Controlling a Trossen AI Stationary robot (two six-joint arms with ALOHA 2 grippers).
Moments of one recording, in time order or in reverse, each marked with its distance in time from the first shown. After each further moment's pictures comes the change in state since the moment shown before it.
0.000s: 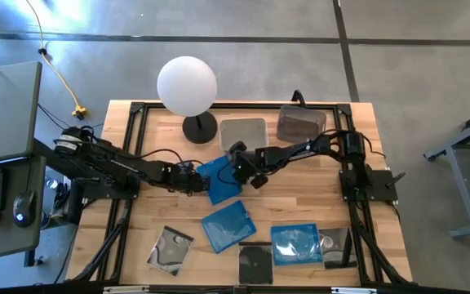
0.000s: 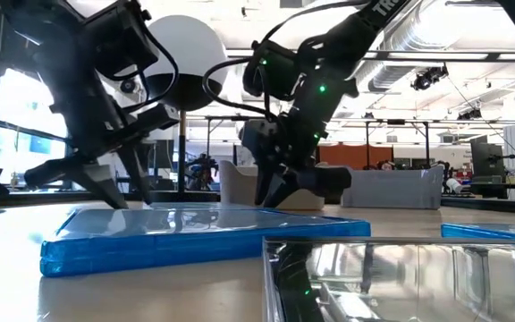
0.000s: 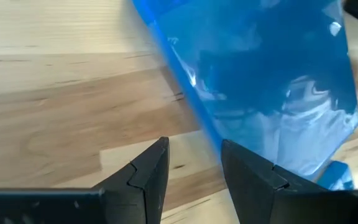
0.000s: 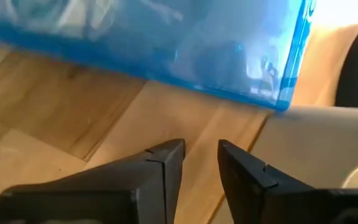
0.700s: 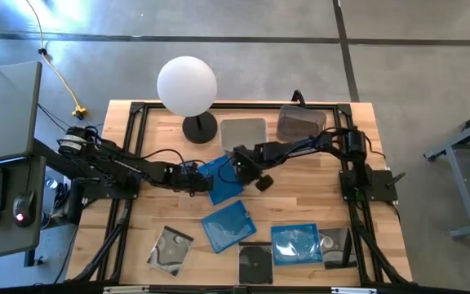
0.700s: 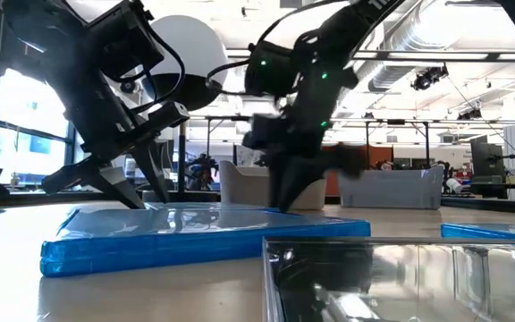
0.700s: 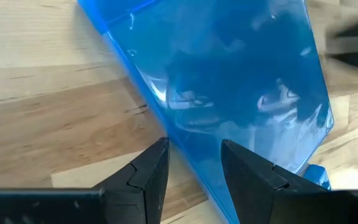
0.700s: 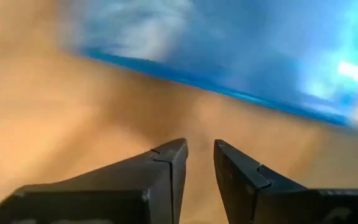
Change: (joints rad) left arm 0.000 0.011 -0.004 0.107 -0.036 0.039; right arm -0.010 -0.067 0.067 -0.194 -0.292 0.011
